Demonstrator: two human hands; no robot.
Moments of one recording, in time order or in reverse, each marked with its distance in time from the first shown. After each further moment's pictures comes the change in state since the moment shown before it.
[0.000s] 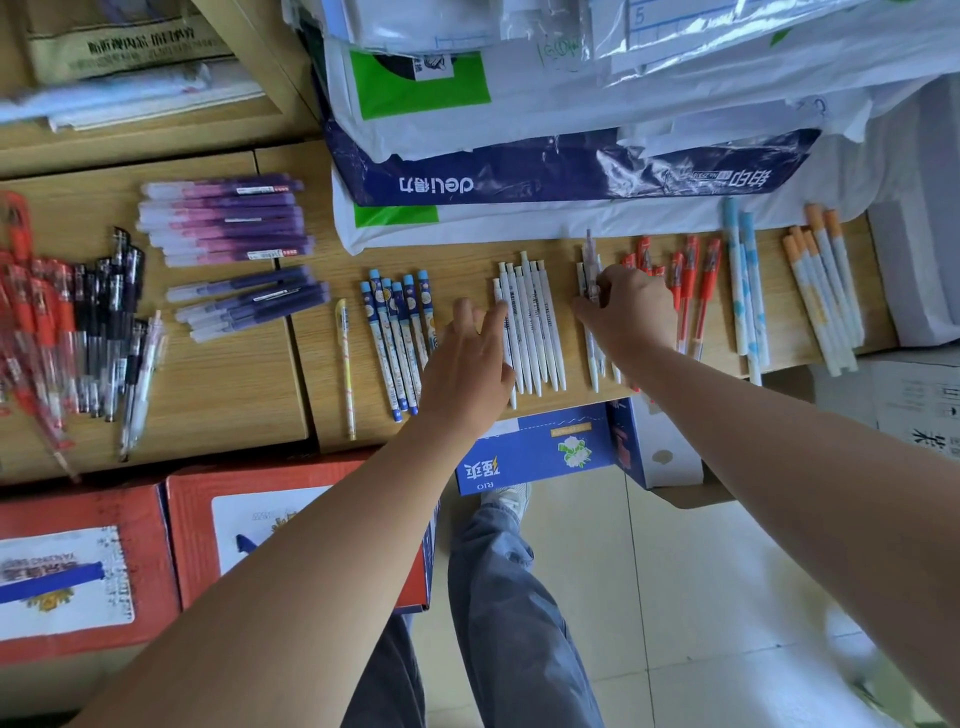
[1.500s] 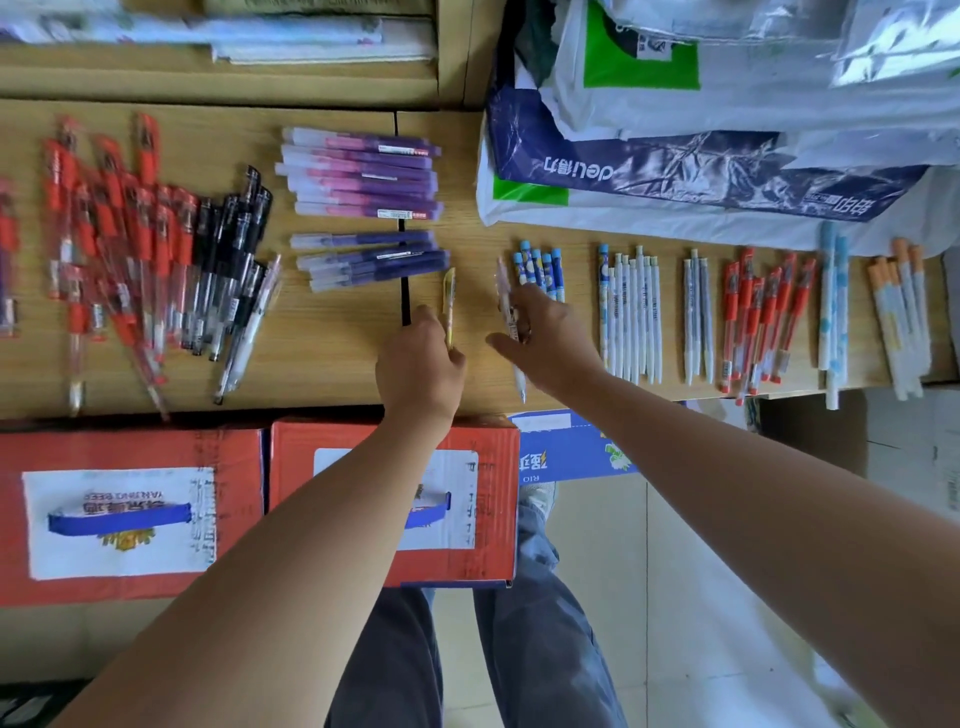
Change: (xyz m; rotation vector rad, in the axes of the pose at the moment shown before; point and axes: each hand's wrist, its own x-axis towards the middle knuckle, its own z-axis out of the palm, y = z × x) left_hand -0.053 -0.125 -0.030 -0.172 0.180 -0.486; right_hand -0.075 -0.150 0.073 0.190 -0.247 -0.291
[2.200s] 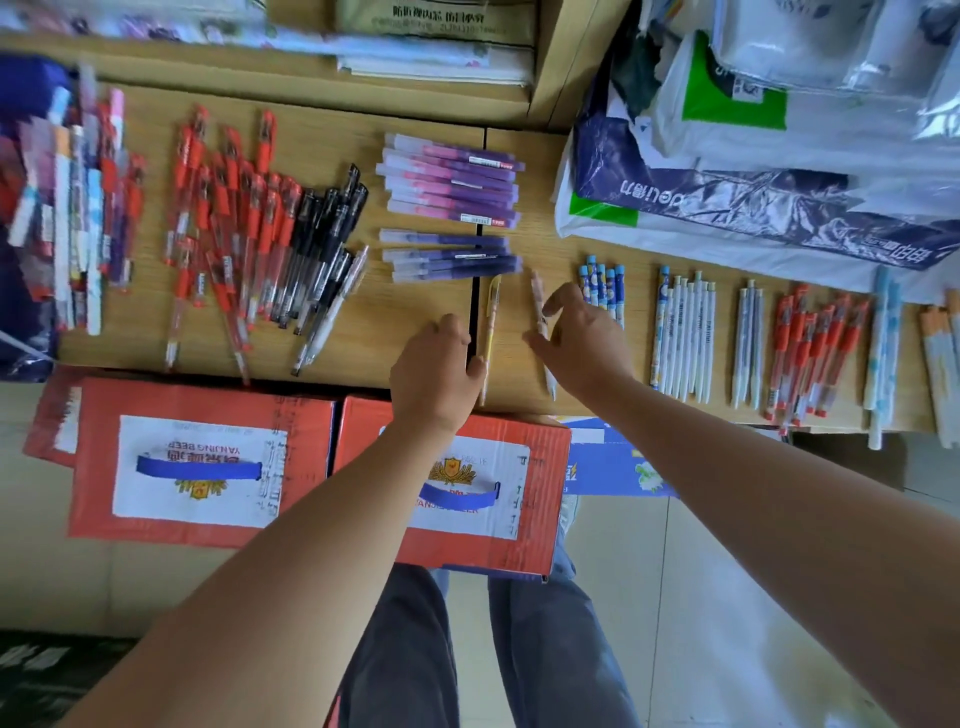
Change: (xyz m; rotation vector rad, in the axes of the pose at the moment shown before) left_hand -0.016 -0.049 -0.033 -0.038 -0.011 0.102; right_hand -0.003 -0.033 0.014 -0.225 0.049 0.008
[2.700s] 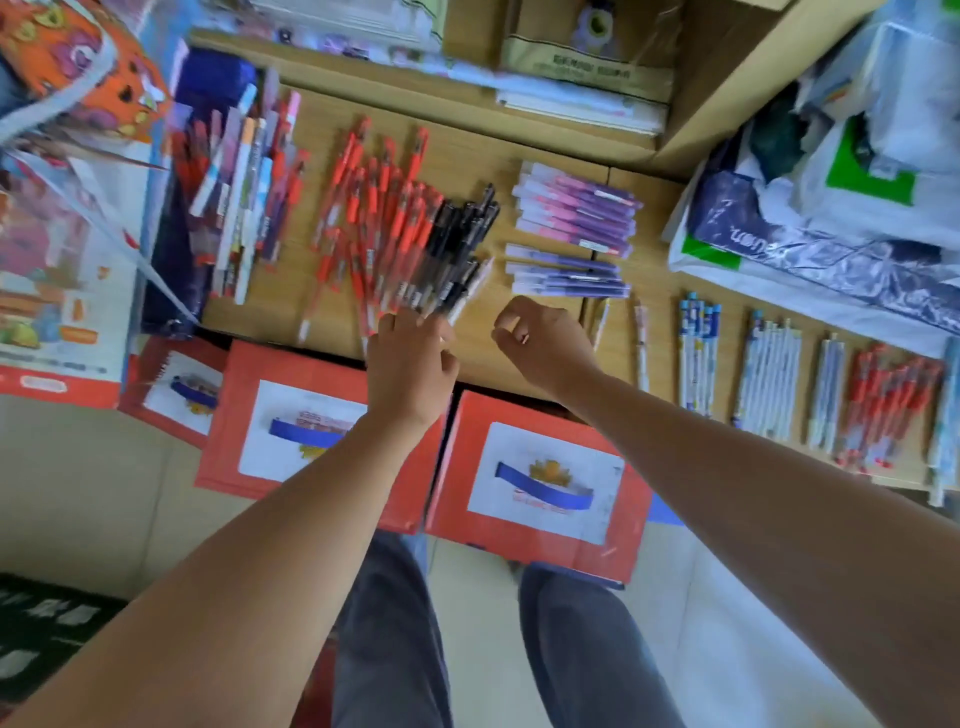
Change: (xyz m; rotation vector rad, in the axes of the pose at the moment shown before) left_hand -0.017 -0.116 -0.082 0.115 0.119 -0.032; right_hand -0.005 -0.140 0.047 0.071 -0.167 -0.216
